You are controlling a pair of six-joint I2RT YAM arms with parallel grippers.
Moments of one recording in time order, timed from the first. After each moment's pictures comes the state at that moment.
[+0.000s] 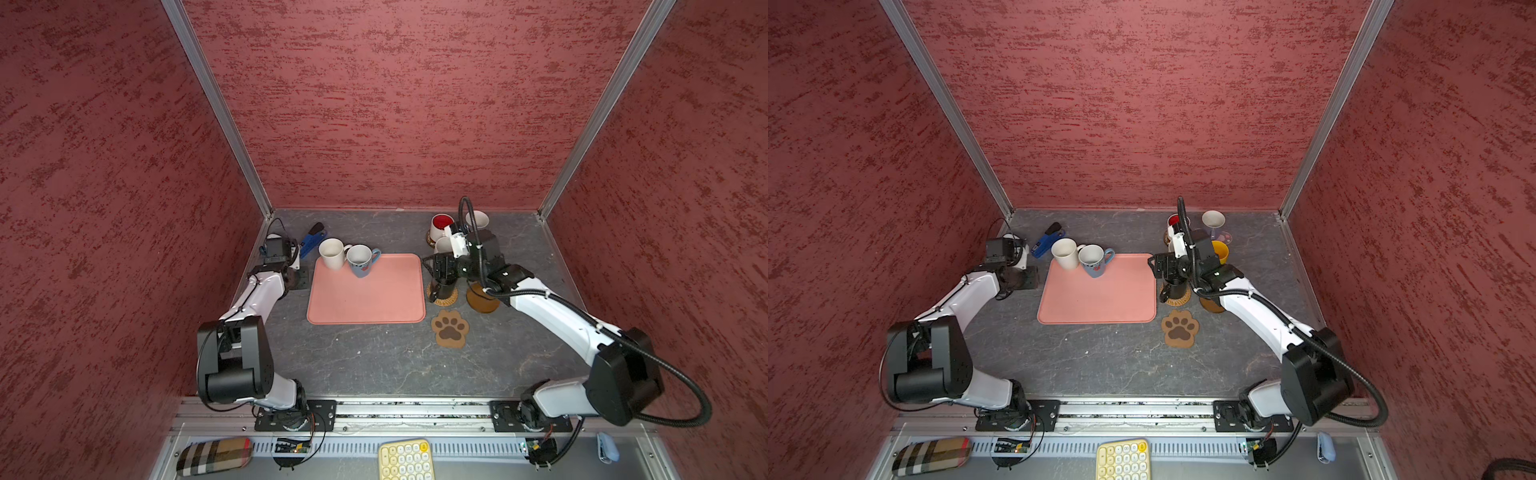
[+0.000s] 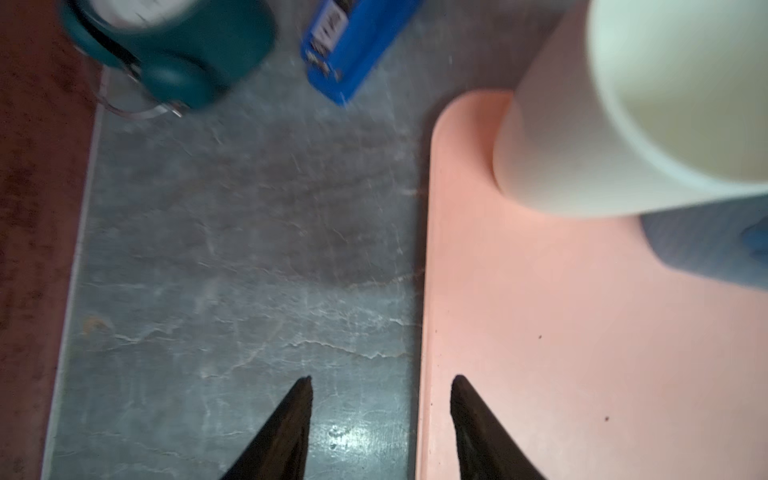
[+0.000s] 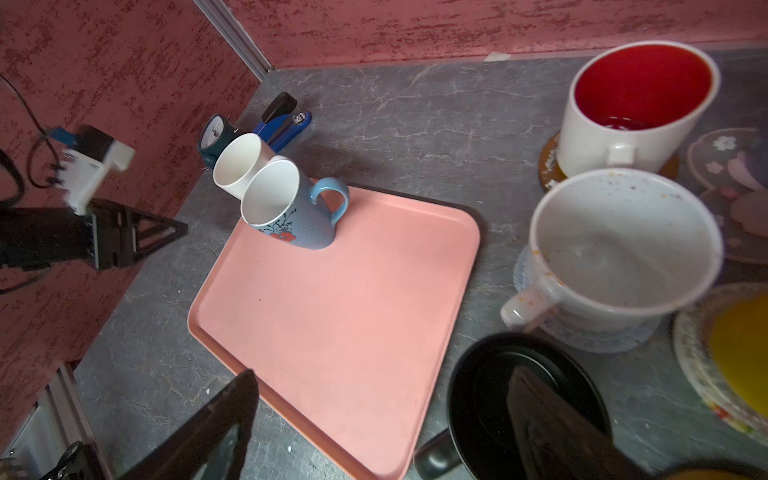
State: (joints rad) left arm 0.15 1.44 0.99 -0.50 0.02 0.03; right arm 0.50 1.46 1.09 -0.22 -0.24 0.33
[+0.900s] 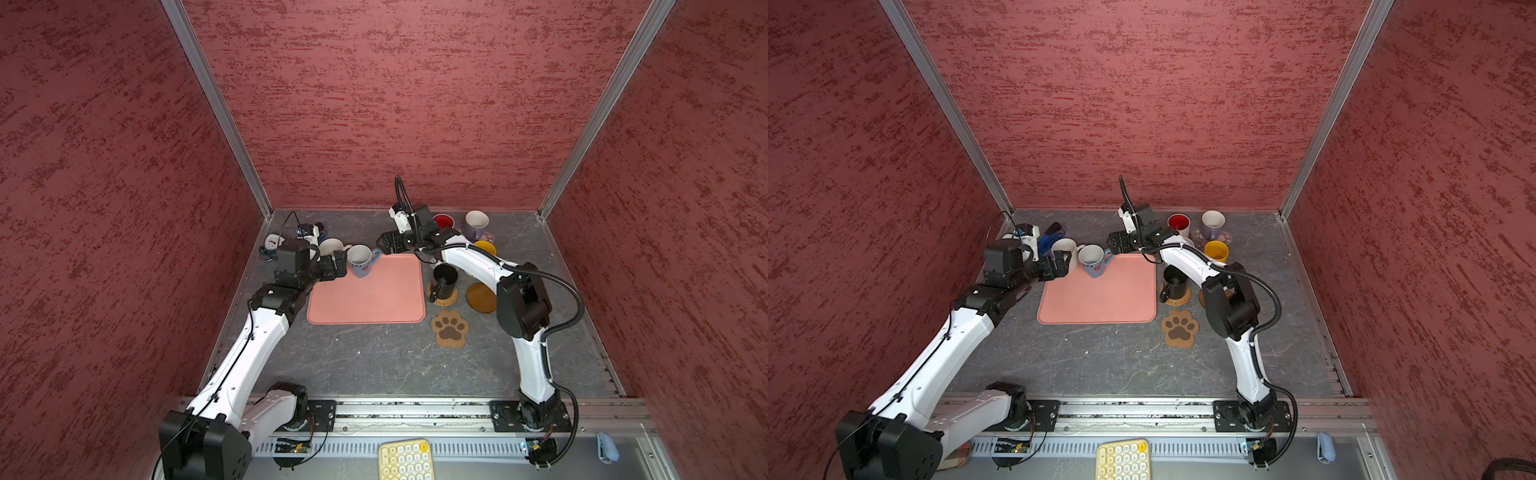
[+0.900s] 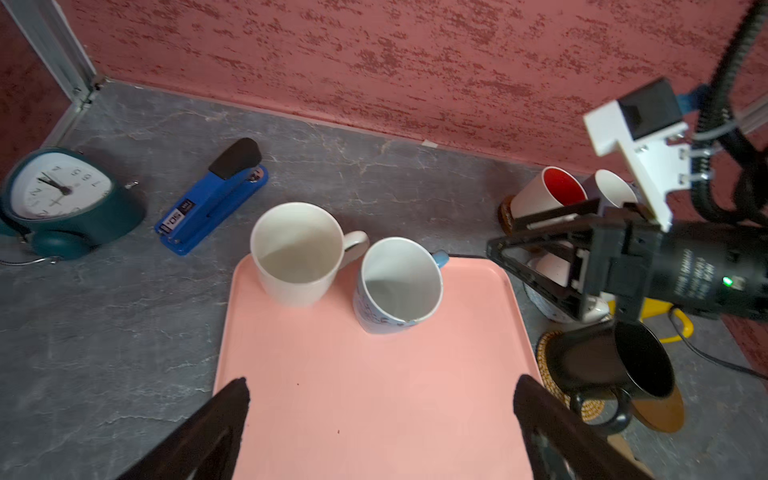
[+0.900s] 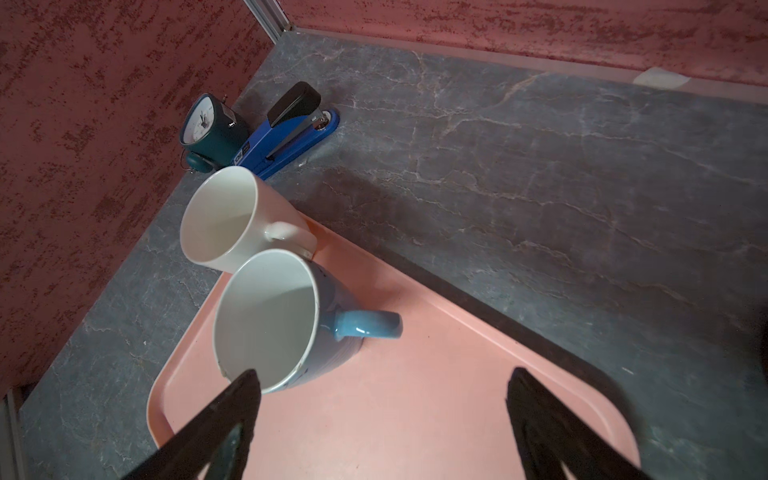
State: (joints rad) left arm -0.20 1.04 0.89 -0.38 0.06 -0.30; right arm 0.58 2.16 1.85 -0.35 -0.26 0.28
